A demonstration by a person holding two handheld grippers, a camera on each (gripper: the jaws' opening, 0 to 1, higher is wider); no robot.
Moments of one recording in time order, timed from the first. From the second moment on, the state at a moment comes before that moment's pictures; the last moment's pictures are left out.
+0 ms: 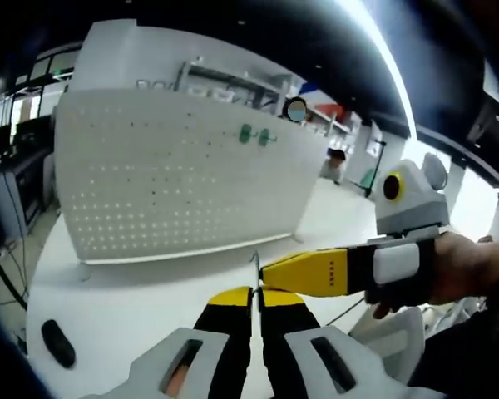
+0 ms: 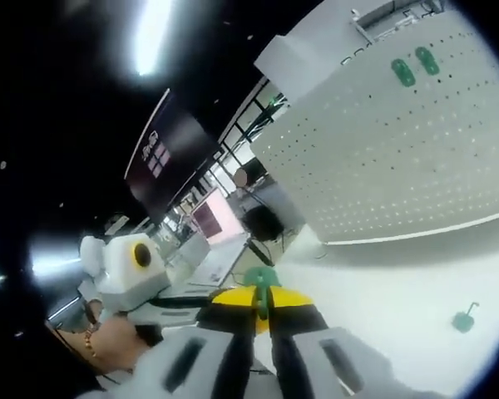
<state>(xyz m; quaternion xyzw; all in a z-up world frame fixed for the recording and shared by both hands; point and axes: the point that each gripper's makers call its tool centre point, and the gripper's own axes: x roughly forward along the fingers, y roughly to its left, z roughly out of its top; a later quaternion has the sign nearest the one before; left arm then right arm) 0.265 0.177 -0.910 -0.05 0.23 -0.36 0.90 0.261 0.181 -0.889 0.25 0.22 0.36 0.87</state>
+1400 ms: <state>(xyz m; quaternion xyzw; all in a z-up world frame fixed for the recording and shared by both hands) 0.242 0.138 -0.868 -0.10 0.13 -0.48 0.86 0.269 0.139 -0.871 0.19 0.18 0.37 0.89</state>
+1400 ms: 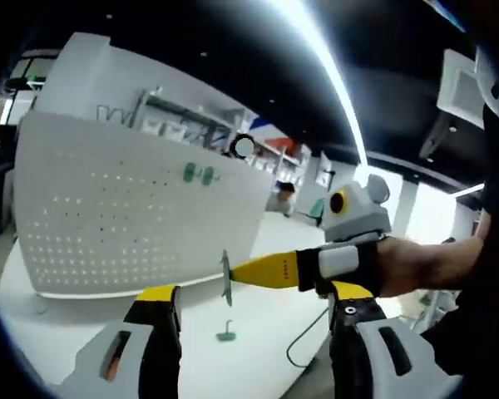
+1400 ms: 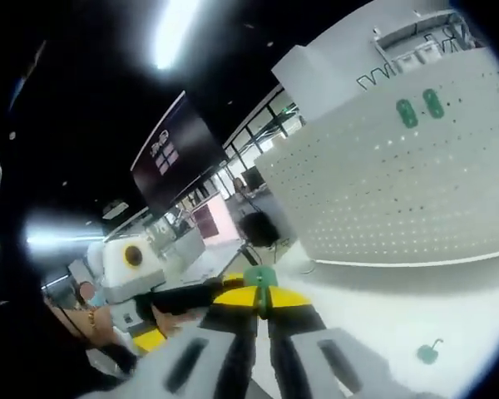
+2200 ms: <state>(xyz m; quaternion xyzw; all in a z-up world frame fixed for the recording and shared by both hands) 0.246 0.141 -0.858 -0.13 0.13 -0.47 0.86 0.291 0.121 -0.871 0.16 0.14 0.31 0.93</state>
